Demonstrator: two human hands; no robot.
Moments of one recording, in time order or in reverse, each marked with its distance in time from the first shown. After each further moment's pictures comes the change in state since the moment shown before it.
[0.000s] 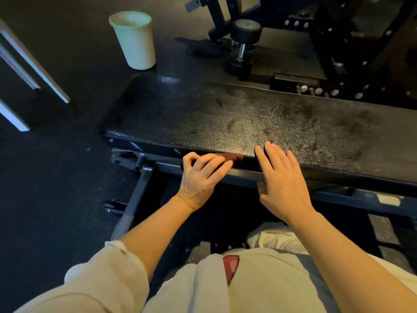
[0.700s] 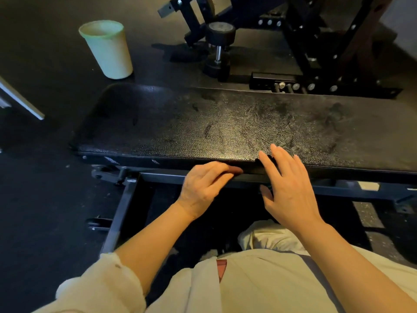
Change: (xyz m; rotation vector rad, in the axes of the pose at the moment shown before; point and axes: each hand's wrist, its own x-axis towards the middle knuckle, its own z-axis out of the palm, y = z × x) left_hand 0.033 0.033 0.009 -0.384 -0.140 0.047; right_hand -0.031 0.030 -0.008 0.133 0.166 0.105
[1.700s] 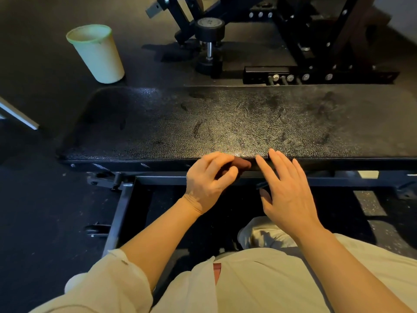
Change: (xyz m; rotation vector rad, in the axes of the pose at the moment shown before) left_hand 0.025 0.012 0.020 0.077 0.219 0.079; right_hand -0.019 0.009 0.012 0.012 -0.020 0.077
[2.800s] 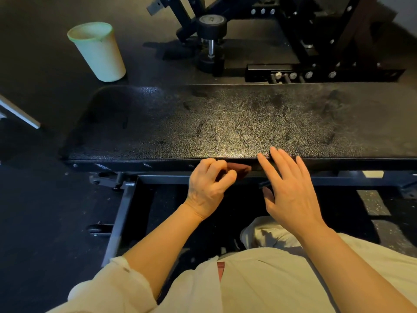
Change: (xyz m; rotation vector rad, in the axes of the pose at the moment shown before) left_hand -0.021 -0.006 0.003 0.126 -0.070 -0.045; right_hand 0.005 -0.001 0.000 -0.012 0.005 -0.023
